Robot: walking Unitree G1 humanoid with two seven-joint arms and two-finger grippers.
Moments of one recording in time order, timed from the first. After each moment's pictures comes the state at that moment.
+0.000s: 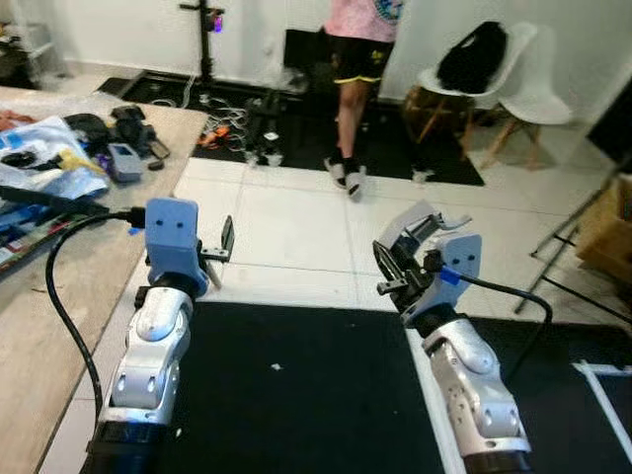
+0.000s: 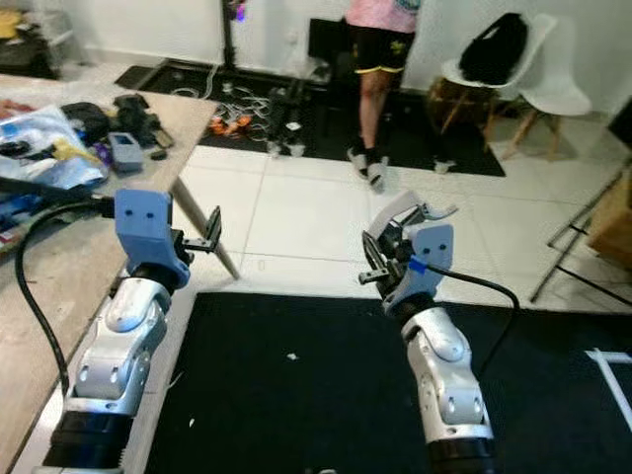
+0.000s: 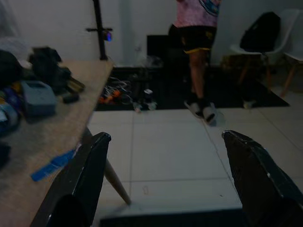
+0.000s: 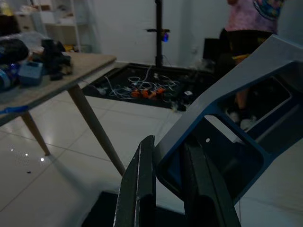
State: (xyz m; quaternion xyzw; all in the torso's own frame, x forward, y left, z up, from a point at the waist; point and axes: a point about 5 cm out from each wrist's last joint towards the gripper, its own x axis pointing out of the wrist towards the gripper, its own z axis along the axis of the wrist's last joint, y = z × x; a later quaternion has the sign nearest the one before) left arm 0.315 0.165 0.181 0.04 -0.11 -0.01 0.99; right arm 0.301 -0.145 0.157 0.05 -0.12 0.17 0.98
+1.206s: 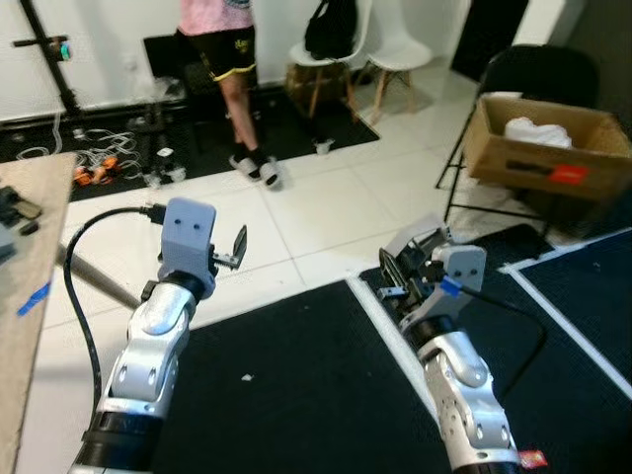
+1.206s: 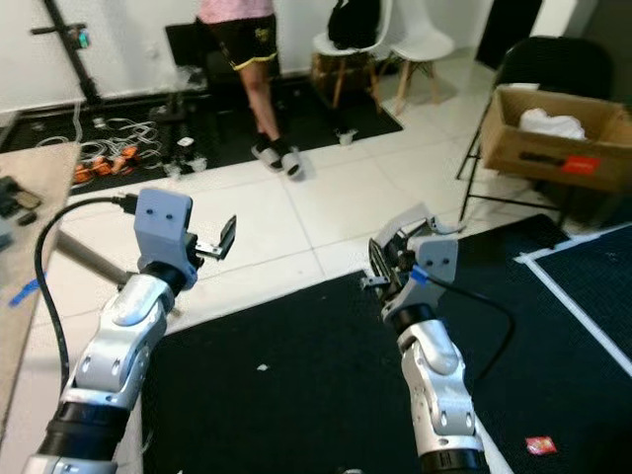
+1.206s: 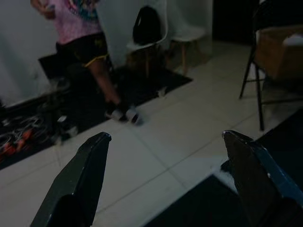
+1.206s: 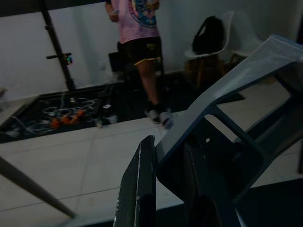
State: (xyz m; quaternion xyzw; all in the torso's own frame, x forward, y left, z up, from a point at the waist) left arm 0.320 0.160 0.182 0.08 -0.10 -0.07 0.99; right arm 0.296 -0.146 0.145 0.07 -0.12 0.12 0.98
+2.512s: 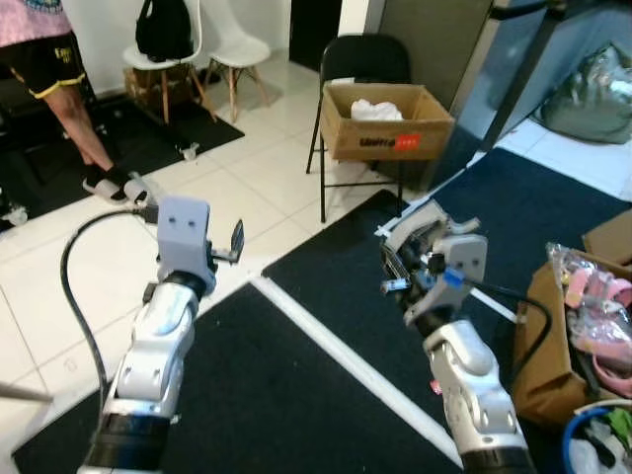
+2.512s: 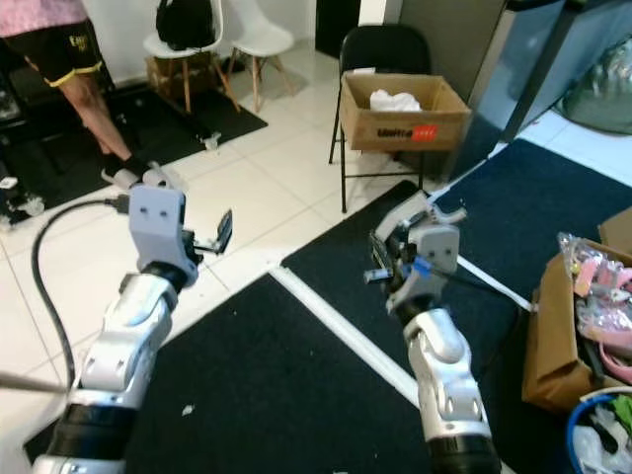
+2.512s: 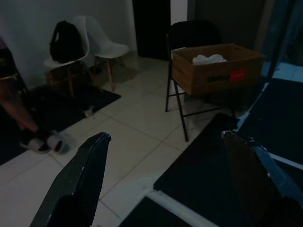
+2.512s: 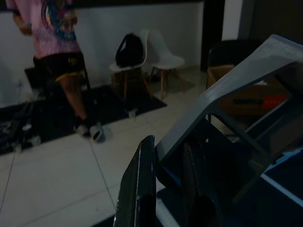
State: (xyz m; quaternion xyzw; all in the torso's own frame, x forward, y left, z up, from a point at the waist) left arm 0.321 0.166 0.182 0.04 -0.10 -0.03 0.99; right arm 0.307 -0.142 0.157 0.06 -0.13 0.15 0.98
